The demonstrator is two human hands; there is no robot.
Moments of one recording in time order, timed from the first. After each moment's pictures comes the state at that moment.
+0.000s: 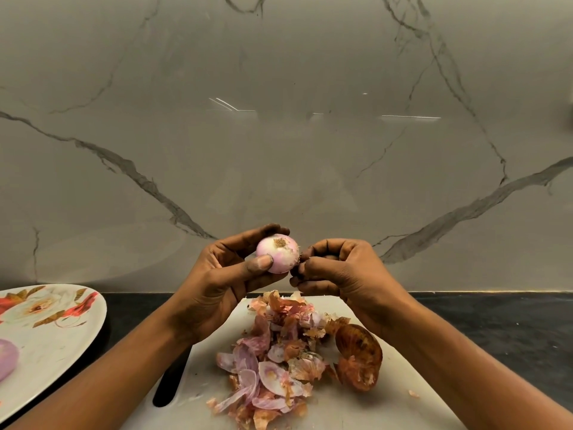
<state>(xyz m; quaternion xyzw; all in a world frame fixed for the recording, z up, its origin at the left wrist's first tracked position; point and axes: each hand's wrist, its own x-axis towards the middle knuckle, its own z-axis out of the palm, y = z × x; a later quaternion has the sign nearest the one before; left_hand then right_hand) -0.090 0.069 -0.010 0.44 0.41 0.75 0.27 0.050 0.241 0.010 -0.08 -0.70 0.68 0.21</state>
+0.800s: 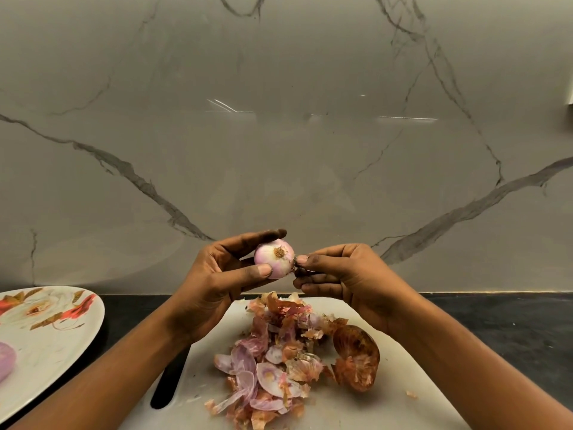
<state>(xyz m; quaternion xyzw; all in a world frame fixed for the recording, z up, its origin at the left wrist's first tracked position) -0.095 0.069 -0.014 0.47 0.46 0.72 0.23 0.050 0.251 0.013 -0.11 -0.68 0.71 0.16</state>
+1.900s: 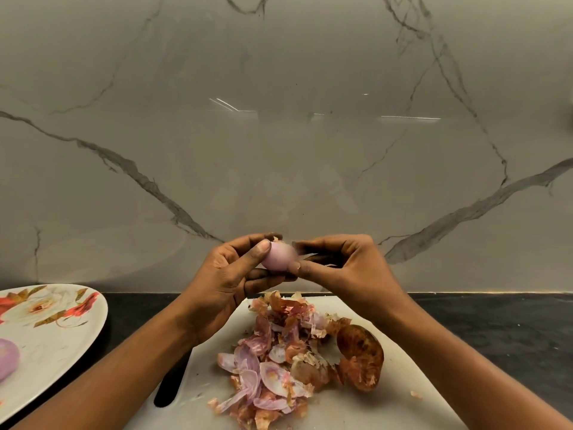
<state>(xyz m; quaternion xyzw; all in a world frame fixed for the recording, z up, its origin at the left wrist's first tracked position) -0.087 0.075 -0.009 0.37 0.50 0.74 0.26 0.047 0.248 0.005 0.00 -0.81 0.50 0.31</state>
